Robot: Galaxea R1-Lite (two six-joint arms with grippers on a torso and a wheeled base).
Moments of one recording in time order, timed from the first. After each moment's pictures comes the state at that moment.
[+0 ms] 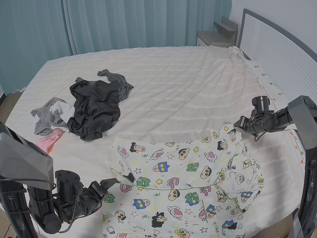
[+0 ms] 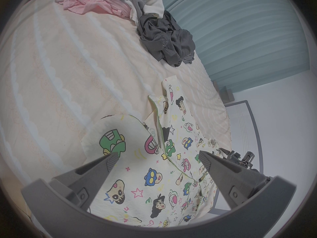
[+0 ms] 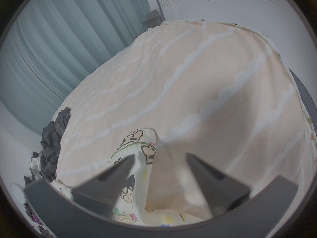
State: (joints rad) left arm -0.43 2.13 -0.02 -1.55 0.01 -1.15; right arm 0.00 2.37 -1.50 -0.18 0.03 0.46
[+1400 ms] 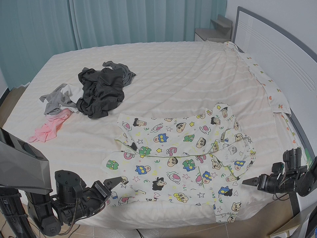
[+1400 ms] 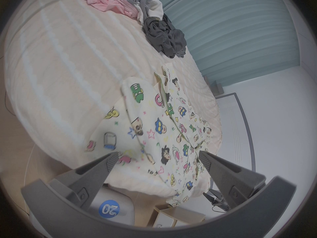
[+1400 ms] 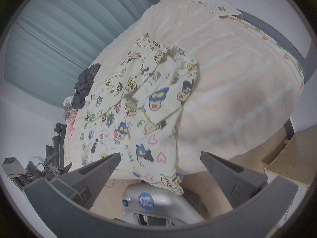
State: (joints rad) left arm -0.49 2.08 -0.02 -1.55 0.02 -1.16; right arm 0.01 1.88 -0.19 -0.84 0.29 0.39
